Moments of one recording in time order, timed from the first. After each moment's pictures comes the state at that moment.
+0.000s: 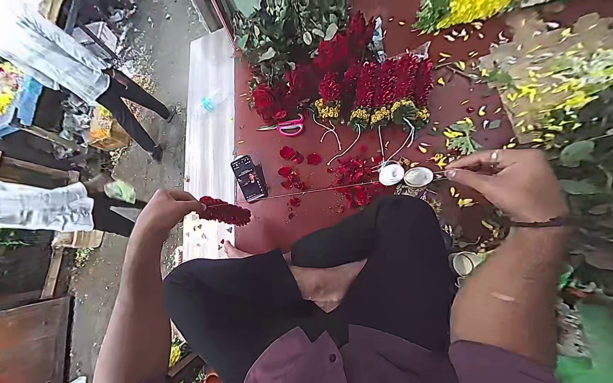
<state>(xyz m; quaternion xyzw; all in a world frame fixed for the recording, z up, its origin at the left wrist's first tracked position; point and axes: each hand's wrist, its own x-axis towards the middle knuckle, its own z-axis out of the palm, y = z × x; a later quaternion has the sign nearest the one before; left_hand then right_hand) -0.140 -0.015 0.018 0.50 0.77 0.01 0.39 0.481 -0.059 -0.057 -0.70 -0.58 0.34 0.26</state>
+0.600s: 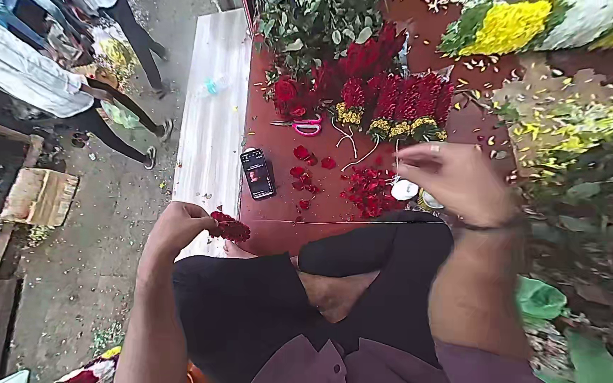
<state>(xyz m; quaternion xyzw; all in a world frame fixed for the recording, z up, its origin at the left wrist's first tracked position) -0.154 -0.058 -0.003 0.50 0.76 0.02 0.42 0.340 0.006 -0.014 -0.62 -0.67 0.37 0.20</state>
